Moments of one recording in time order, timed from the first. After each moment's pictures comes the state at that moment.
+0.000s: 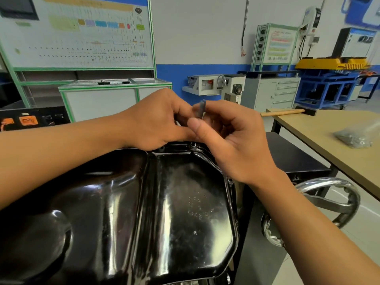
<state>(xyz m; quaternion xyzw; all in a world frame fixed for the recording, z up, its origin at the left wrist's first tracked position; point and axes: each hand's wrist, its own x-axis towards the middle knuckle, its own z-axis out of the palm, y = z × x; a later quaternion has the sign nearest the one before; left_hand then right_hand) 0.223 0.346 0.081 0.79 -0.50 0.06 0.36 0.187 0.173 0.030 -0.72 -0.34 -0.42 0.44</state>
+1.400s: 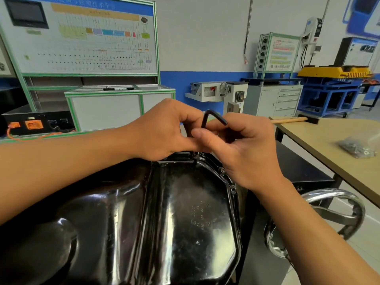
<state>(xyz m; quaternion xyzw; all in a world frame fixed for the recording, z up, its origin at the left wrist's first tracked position) 0.225 0.345 0.082 0.80 -0.48 0.12 0.33 0.188 0.169 0.034 -0.71 -0.32 -0.43 0.45</state>
